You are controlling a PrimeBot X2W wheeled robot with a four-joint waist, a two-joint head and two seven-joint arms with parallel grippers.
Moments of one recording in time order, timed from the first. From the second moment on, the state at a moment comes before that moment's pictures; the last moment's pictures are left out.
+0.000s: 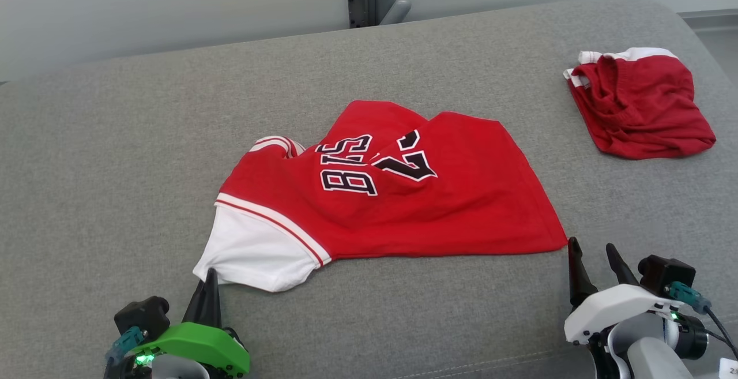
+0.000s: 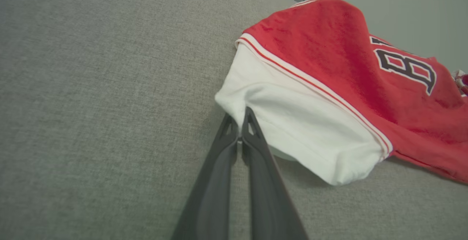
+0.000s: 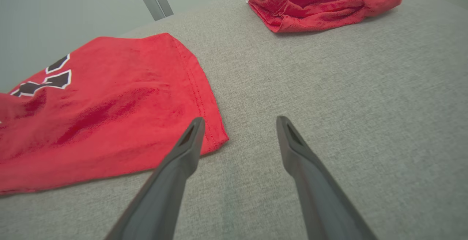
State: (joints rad) left arm -0.18 0.06 -0.08 0.66 -0.48 -0.12 -0.26; right arm -0.18 -0.05 -0.08 0.55 0.29 0.13 -0.23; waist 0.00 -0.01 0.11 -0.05
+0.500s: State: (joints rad) left arm -0.17 0.05 -0.12 0.57 -0.46 -0.11 -0.26; right arm -0.37 -0.06 -0.01 0.89 0.33 0.13 -0.20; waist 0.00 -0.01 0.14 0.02
